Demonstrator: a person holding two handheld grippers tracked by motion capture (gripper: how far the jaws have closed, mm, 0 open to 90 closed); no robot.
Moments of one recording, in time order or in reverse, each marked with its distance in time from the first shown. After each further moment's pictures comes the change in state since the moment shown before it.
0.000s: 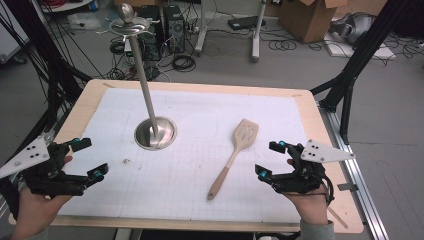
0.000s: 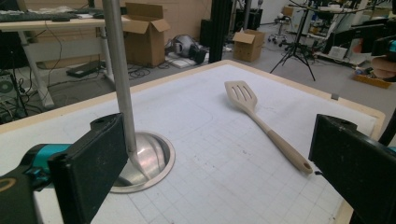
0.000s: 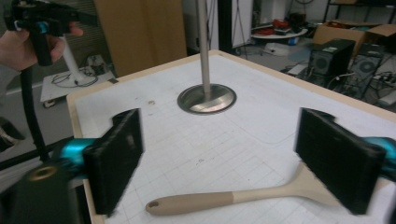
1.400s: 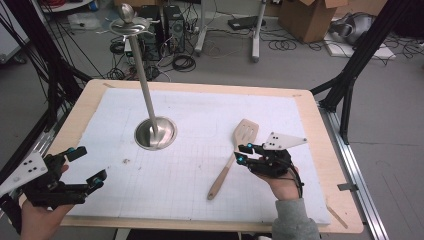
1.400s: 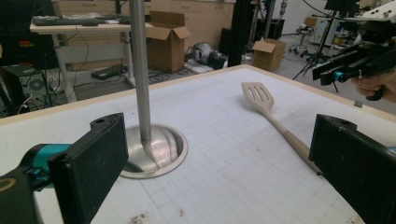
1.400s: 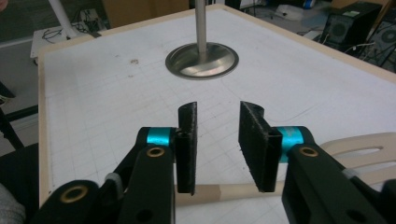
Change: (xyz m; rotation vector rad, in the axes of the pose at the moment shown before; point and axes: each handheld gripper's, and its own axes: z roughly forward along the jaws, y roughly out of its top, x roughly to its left) left arm -0.009 -0.025 -0.009 -0.041 0.092 -0.016; right arm -0.024 -0.023 0.074 0.165 0.021 -0.058
